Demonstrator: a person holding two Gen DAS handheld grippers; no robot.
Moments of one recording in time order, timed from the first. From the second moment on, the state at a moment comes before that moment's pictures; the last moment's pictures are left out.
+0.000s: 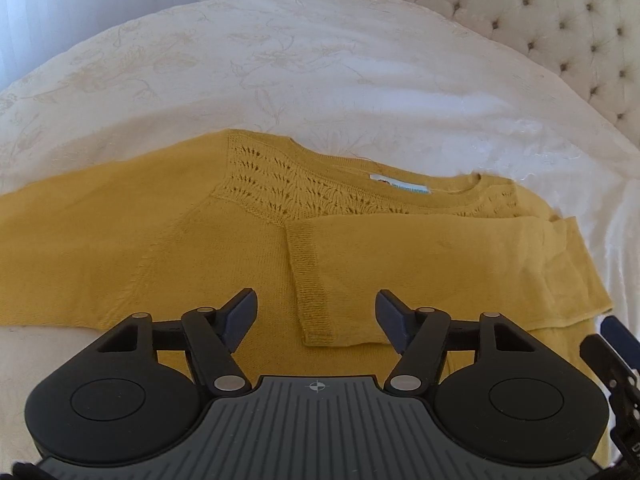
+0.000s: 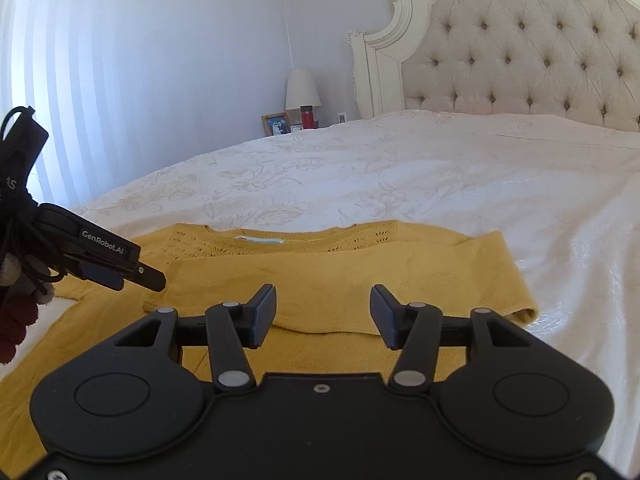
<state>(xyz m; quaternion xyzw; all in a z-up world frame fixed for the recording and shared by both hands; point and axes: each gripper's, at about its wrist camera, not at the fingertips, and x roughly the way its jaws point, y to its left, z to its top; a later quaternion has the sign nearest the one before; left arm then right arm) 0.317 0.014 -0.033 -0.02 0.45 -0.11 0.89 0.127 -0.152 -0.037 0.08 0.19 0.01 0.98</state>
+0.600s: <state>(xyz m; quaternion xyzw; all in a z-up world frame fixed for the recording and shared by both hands) 0.335 -0.005 -0.023 -0.03 0.42 -0.07 0.91 0.125 -0.162 -0.035 0.11 0.18 0.02 0.98</state>
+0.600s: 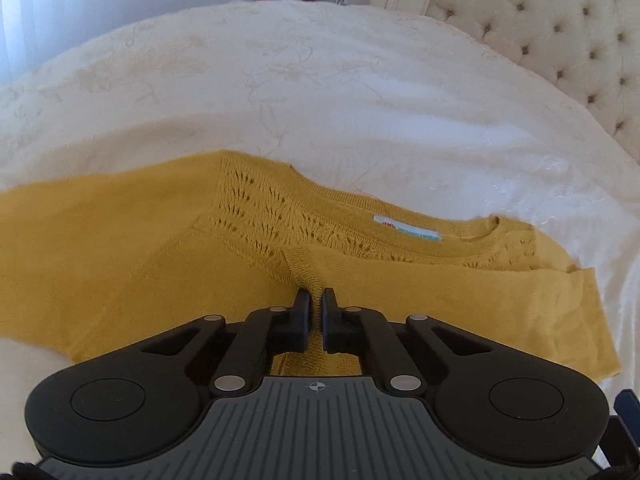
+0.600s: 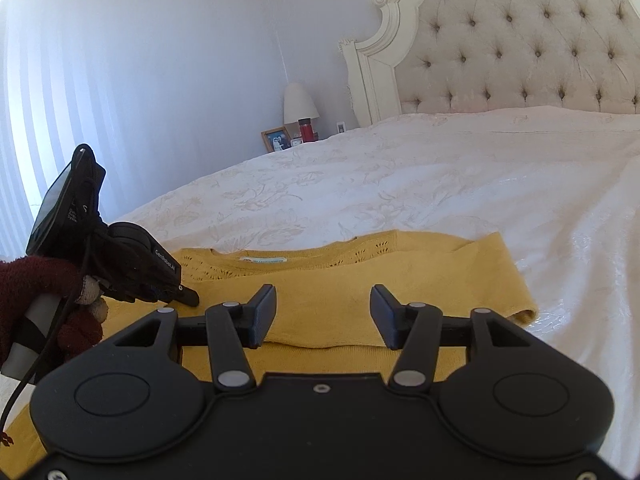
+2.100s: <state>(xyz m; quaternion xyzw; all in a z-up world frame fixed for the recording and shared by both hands) 0.267 0.357 -0.014 -0.22 0.34 0.19 0.89 0.136 -0.122 -0.055 0.21 0.24 0.18 0.93</state>
